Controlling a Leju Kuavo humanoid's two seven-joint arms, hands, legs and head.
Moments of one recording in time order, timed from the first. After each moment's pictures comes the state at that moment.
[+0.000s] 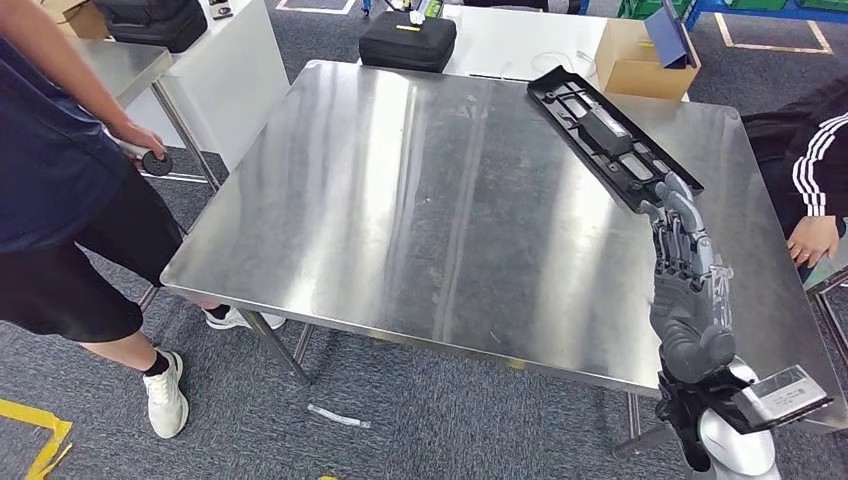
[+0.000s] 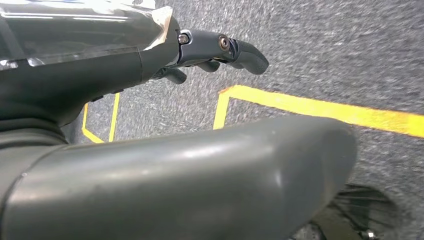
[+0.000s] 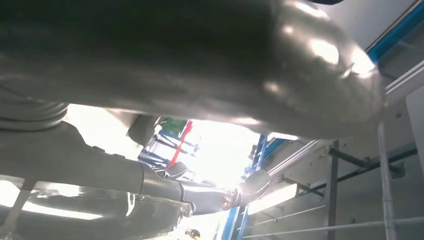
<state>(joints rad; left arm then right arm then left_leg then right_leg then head) -0.10 -0.17 1.19 -0.20 -1.17 0.24 -0.08 -0.09 -0.25 0.09 -1.87 0.02 0.07 -0.44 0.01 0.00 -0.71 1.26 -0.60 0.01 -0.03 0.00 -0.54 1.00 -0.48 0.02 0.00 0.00</state>
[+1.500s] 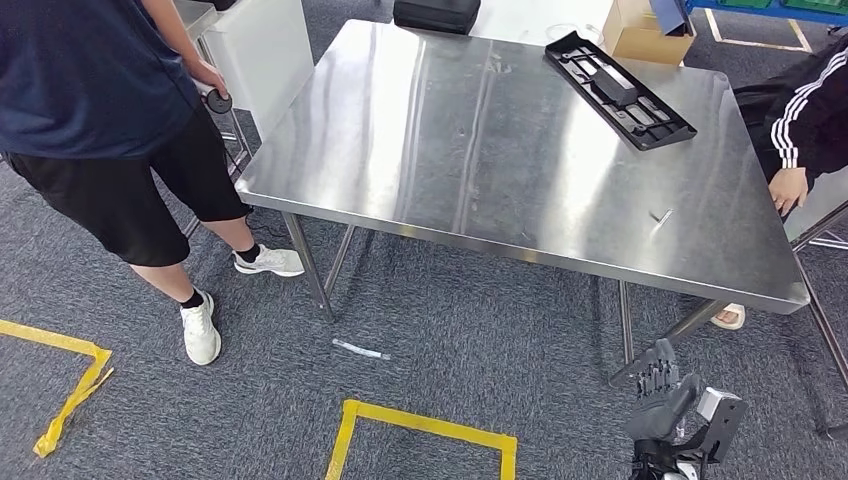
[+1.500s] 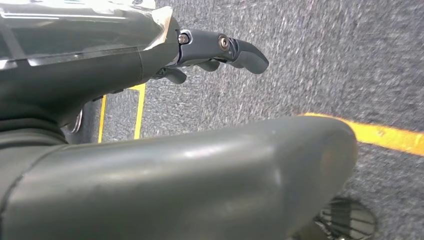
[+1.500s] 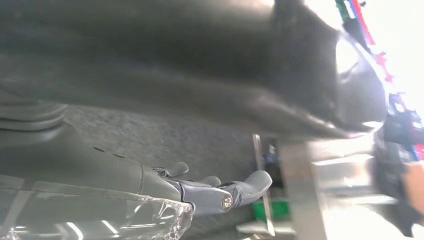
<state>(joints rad) -0.10 -0.16 1.18 -0.20 -1.22 0.24 -0.08 -0.12 -0.01 -0.41 -0.86 -0.12 0.26 -0.51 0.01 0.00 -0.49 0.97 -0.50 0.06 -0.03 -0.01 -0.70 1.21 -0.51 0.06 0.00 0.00</state>
